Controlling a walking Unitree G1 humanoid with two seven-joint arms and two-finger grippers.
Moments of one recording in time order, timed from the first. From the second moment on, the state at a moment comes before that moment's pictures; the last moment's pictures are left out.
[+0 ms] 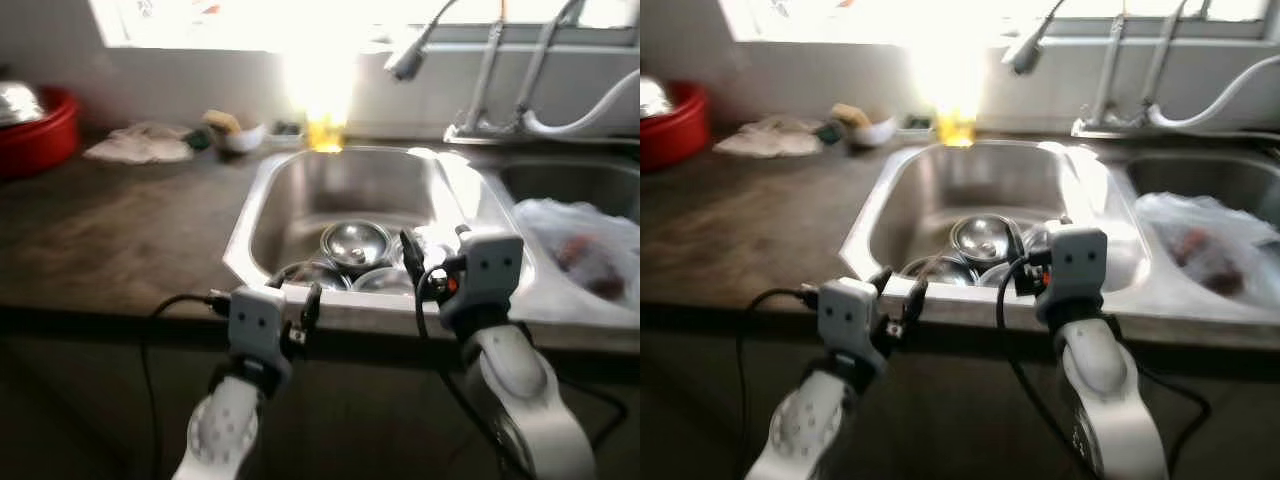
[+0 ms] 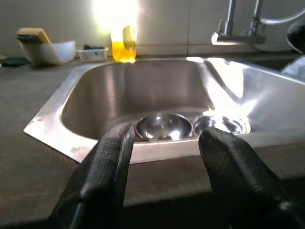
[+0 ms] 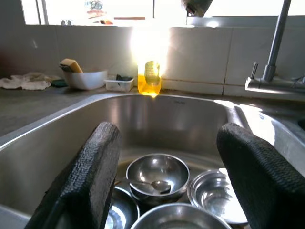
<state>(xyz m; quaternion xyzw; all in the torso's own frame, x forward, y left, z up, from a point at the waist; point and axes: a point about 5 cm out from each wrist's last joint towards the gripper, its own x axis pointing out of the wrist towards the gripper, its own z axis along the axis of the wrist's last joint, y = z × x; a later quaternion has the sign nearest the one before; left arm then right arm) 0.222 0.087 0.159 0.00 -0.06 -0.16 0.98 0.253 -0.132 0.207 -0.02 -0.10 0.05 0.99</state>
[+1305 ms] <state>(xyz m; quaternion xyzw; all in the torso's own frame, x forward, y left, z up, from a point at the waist) 0.226 0.082 0.164 0.00 -0.08 -0.17 0.98 0.254 -0.133 0.204 -0.04 -0.09 0.06 0.99</state>
